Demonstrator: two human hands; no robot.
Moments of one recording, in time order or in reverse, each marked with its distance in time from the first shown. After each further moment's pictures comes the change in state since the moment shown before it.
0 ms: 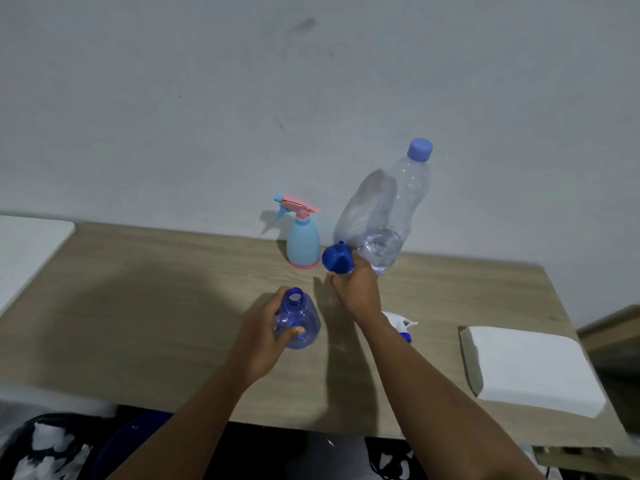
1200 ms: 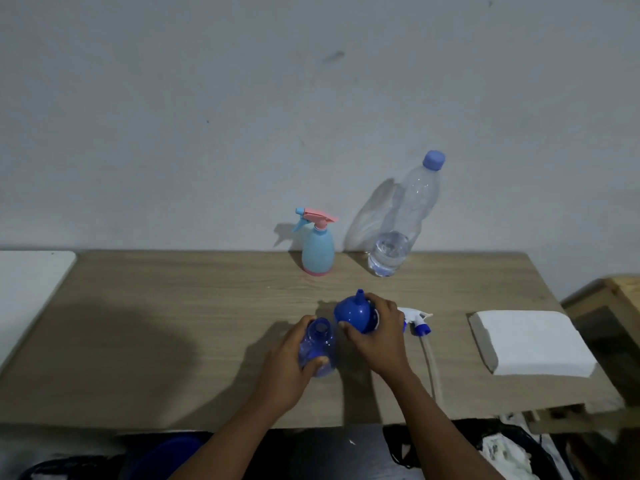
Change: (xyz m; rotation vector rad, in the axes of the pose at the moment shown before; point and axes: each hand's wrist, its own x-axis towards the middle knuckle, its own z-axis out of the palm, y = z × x) left_hand -0.040 -0.018 -0.033 -0.017 -0.121 -0.028; right_hand -0.108 -0.001 0.024 -0.043 0.185 -0.032
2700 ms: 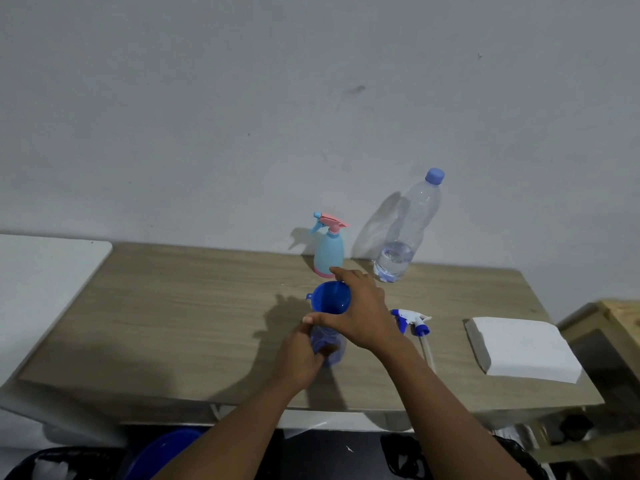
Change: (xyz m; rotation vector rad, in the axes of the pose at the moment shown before) left_hand -0.015 0.005 0.006 0.124 0.019 -0.106; right_hand -0.030 -0.121 -0.028 -0.279 -0.250 -0.338
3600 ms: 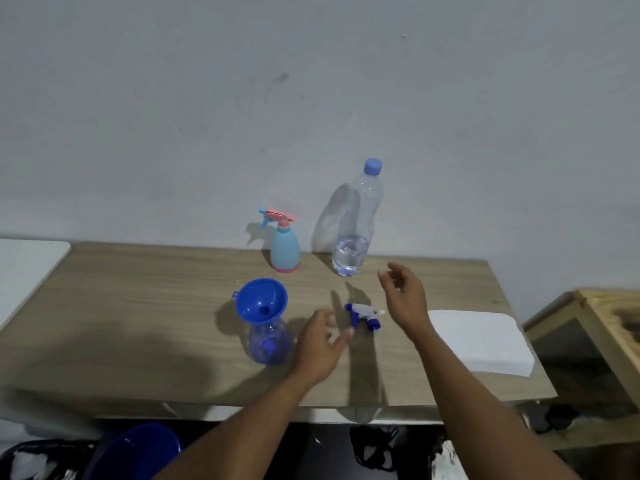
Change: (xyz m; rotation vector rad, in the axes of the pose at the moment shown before) left_hand 0.015 0.090 0.122 -0.205 0.084 -0.038; right_hand 0.001 0.178 -0.086 0.482 0.291 0.418
